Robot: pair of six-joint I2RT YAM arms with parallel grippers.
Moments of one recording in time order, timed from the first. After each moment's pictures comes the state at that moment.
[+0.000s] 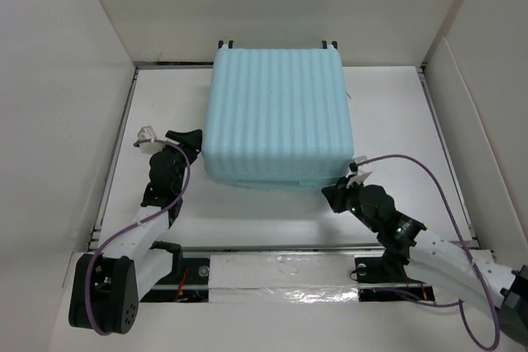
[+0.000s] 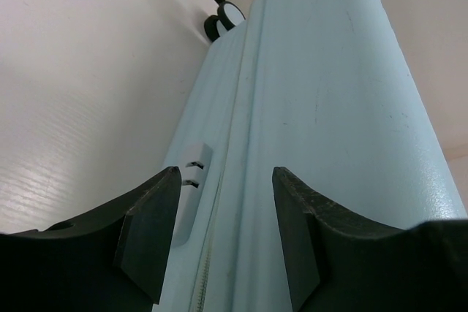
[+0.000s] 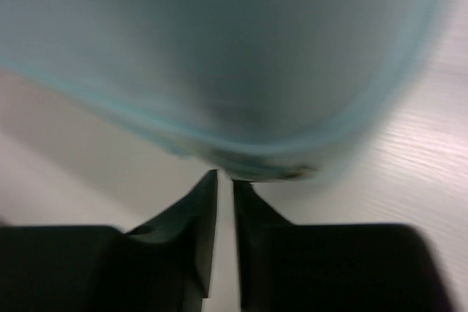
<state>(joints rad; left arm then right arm) -0.15 0.97 0.30 0.53 -0.15 -0.94 0.75 0.61 0.19 0.08 0.21 0.45</state>
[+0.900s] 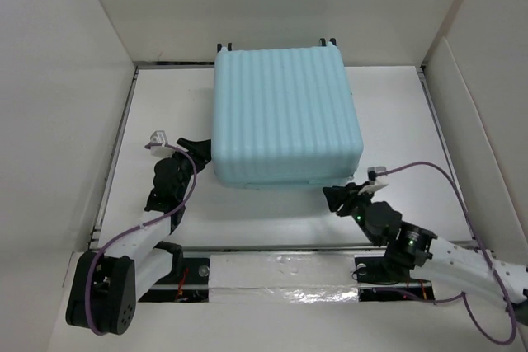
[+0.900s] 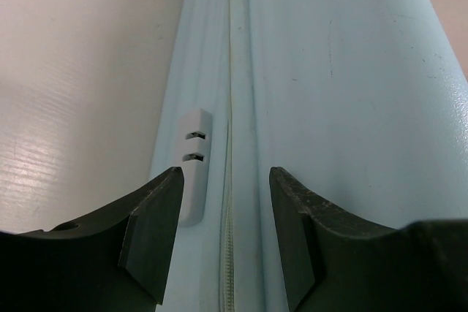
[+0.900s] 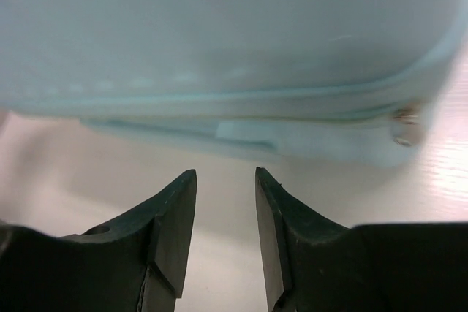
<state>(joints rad) -0.20 0.97 0.22 0.59 -0.03 -0.90 1.11 0.51 0.22 0.03 0.66 0.64</state>
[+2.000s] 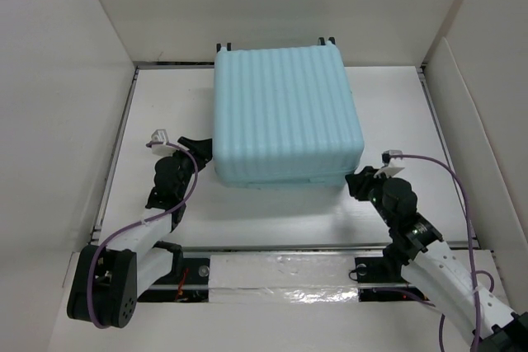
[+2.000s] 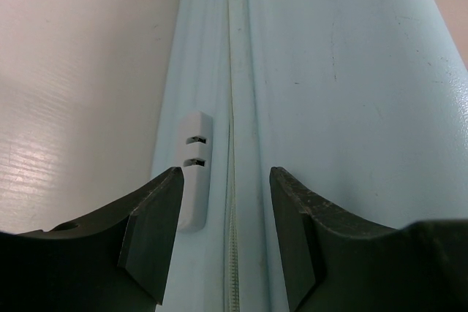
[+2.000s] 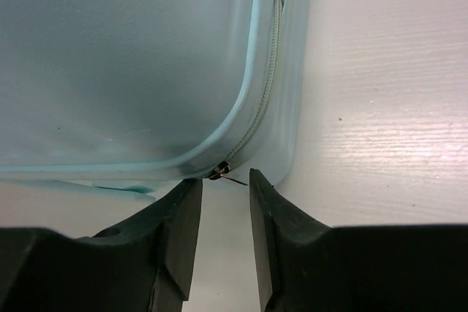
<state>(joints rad) -0.19 1.01 0.23 0.63 -0.02 -0.90 0.47 0.44 0.24 -0.10 0.20 0.46</state>
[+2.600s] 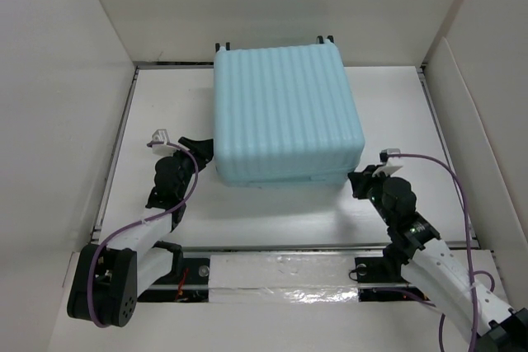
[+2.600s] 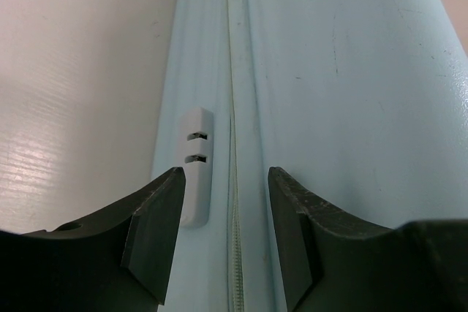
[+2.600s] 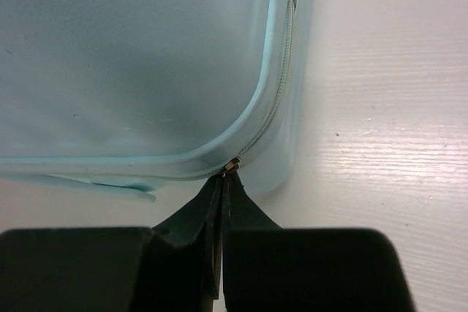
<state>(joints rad) -0.19 1.02 0.23 0.63 -0.01 -0.90 0.46 0.48 0.23 -0.01 0.14 0.39</state>
